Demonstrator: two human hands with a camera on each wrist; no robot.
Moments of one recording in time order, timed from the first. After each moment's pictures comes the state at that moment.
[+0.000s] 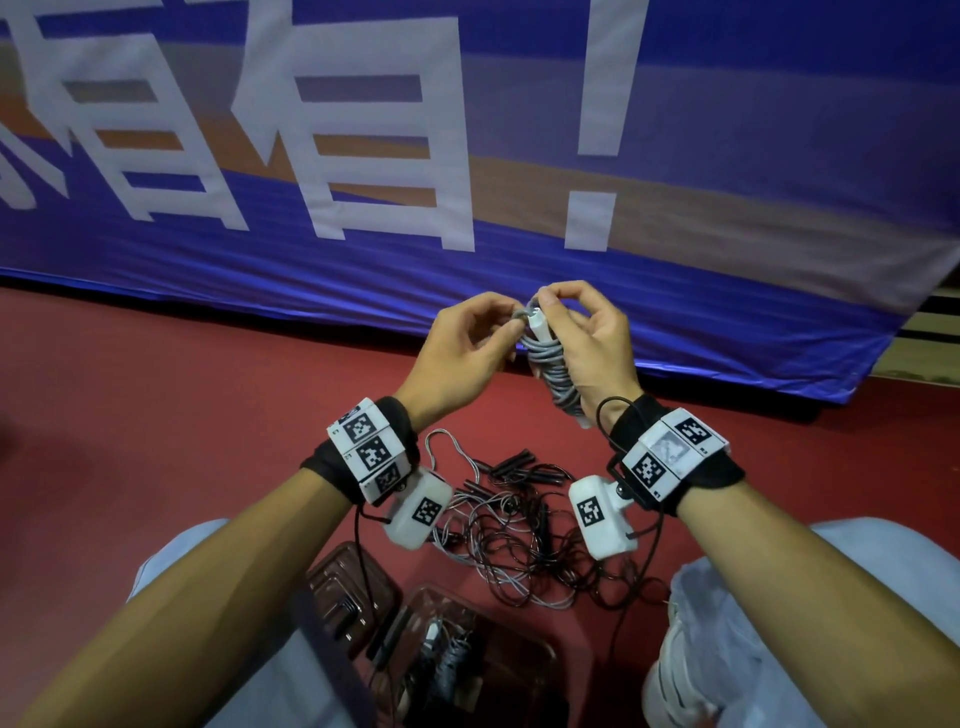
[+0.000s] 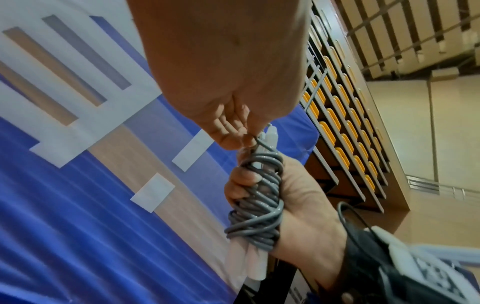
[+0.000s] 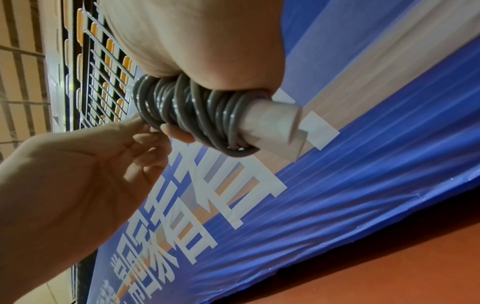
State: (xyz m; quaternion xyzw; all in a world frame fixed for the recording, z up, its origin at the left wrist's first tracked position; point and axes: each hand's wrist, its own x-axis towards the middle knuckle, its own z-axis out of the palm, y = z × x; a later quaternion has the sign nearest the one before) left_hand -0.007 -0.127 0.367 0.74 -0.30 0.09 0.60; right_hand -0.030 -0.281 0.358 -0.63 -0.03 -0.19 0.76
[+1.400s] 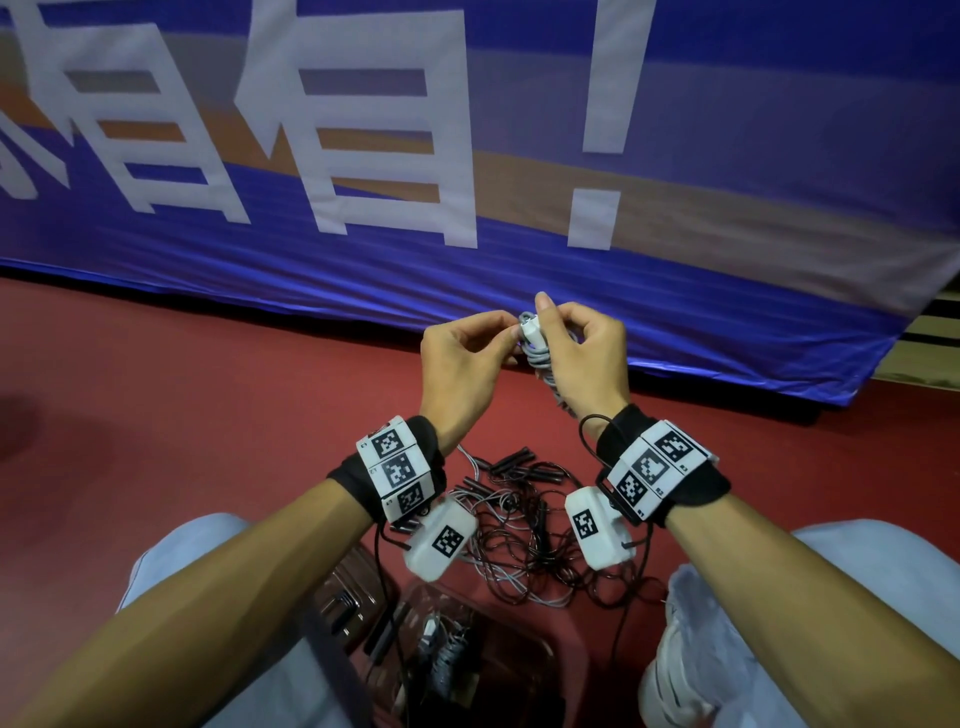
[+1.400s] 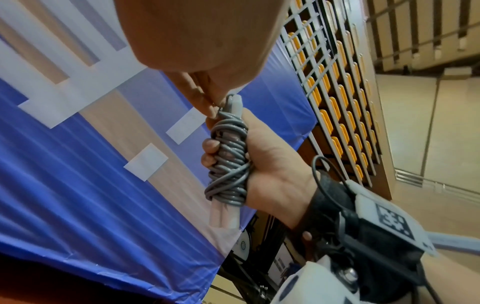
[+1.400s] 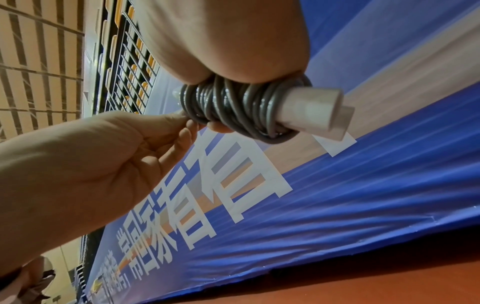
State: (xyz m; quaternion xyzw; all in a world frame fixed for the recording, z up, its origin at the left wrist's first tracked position) left_hand -0.022 -0.139 0.348 0.69 -0.16 0.12 0.69; right_hand -0.031 -0.275 0.346 -0.73 0.01 -0.26 0.63
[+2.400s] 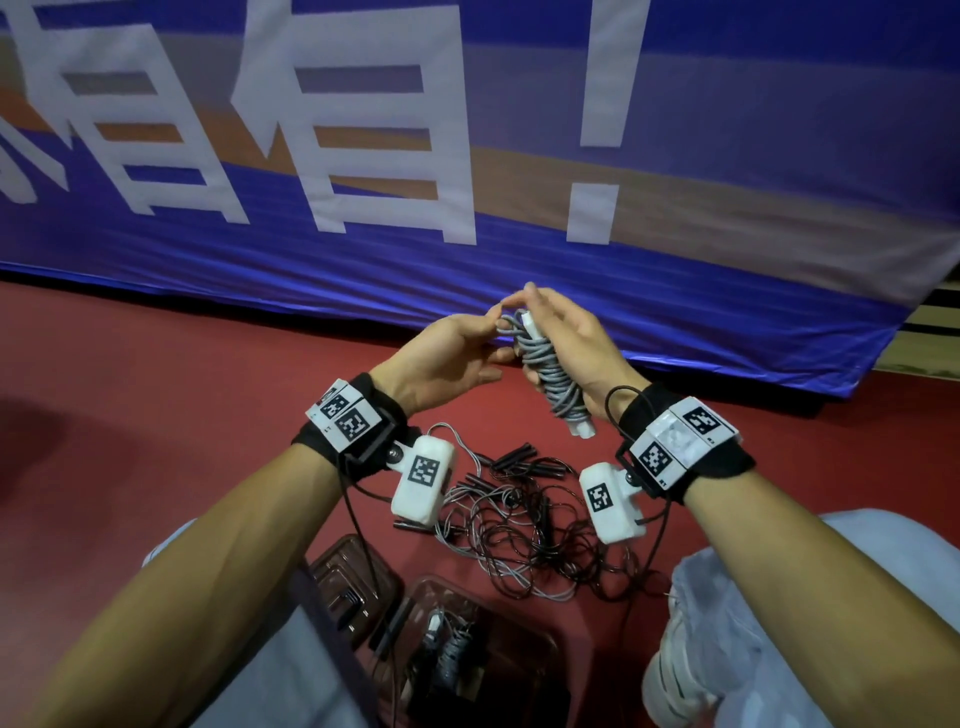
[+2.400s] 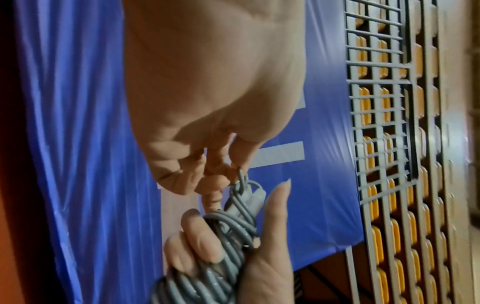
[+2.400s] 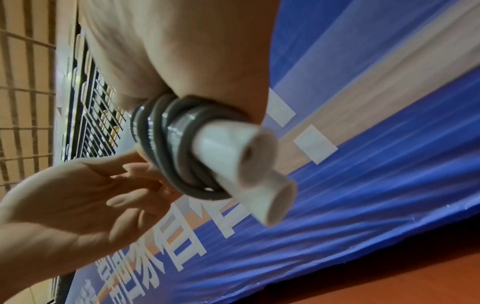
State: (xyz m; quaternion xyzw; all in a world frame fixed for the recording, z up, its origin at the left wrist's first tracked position) left_hand 0.008 -0.114 0.368 0.57 -0.12 -0.31 0.75; right_hand -0.034 -0.283 0.364 -0.67 -0.07 0.01 0.74
